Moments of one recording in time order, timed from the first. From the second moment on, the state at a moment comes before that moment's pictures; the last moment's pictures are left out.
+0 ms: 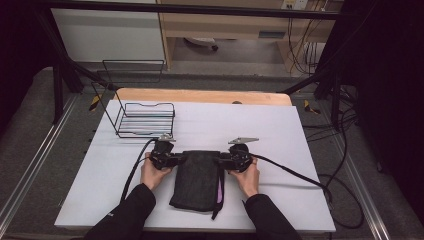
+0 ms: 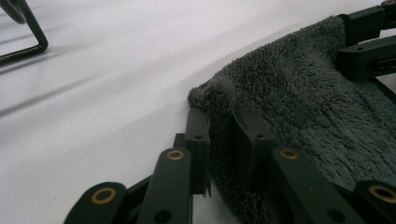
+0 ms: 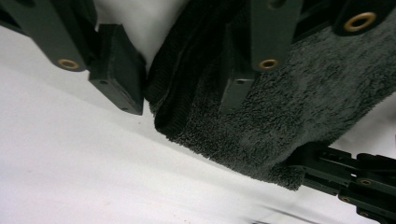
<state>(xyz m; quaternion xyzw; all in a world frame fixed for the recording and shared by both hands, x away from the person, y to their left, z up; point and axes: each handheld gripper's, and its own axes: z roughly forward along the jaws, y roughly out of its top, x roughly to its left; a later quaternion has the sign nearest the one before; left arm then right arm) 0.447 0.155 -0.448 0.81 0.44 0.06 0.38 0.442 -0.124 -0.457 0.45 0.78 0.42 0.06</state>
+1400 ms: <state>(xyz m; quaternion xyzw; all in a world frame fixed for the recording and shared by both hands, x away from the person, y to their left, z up) 0.419 0.166 -0.409 0.79 0.41 0.08 0.45 0.427 -0.132 -0.428 0.45 0.76 0.47 0.03</state>
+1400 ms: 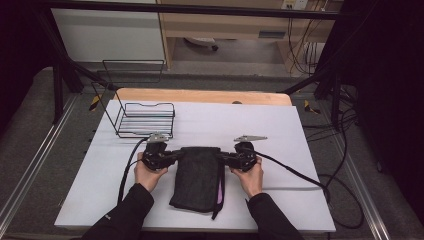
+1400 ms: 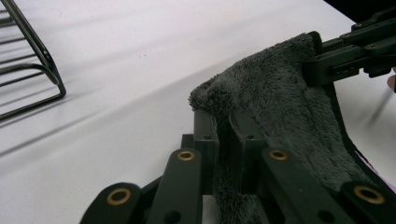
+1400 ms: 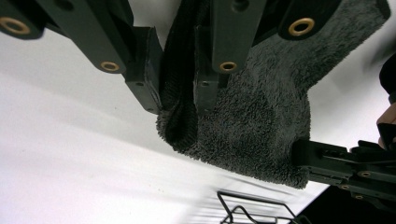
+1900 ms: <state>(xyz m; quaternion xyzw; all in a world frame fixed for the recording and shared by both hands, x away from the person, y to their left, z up) 0.401 0.175 -0.385 0.78 0.40 0.10 0.47 0.415 -0.126 -0.403 0.41 0.76 0.50 0.07</state>
